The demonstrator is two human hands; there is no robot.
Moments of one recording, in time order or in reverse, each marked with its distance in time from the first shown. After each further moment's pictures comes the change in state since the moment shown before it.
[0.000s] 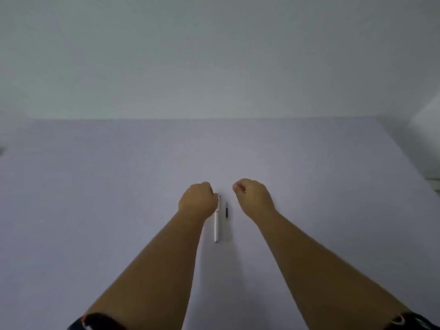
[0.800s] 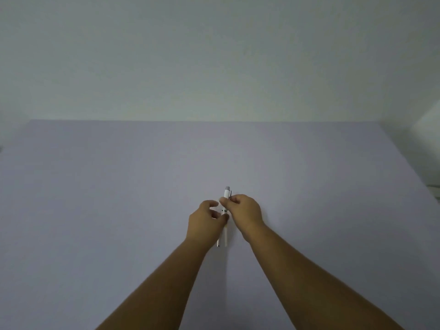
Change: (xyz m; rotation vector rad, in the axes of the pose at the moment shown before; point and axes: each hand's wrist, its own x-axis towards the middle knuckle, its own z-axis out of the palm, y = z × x) left_hand -0.026 -0.012 0.059 -0.631 -0.045 -0.112; right_hand -0.006 0.012 0.043 0.446 -0.083 0.314
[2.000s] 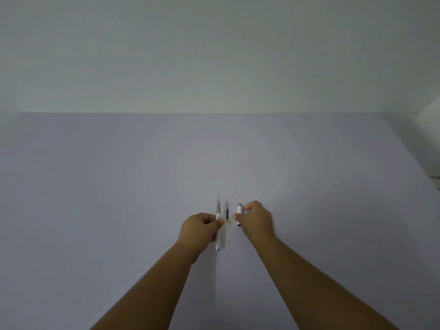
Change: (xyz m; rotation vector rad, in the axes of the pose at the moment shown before) left_hand -0.006 -0.025 -0.014 -0.160 -0.136 -0.160; right_hand 0.001 0.044 -0.001 -0.229 0.149 0.098
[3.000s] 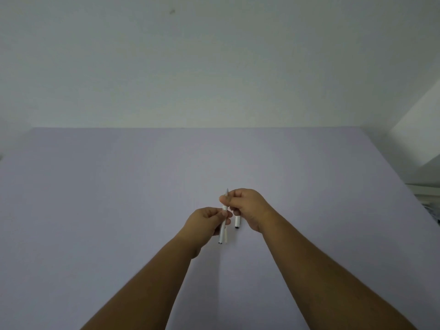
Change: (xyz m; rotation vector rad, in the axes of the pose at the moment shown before) left_hand -0.038 0.040 -0.012 -0.159 -0.211 0.125; right_hand -0.034 -0.063 -0.053 0.447 -0.448 -0.150
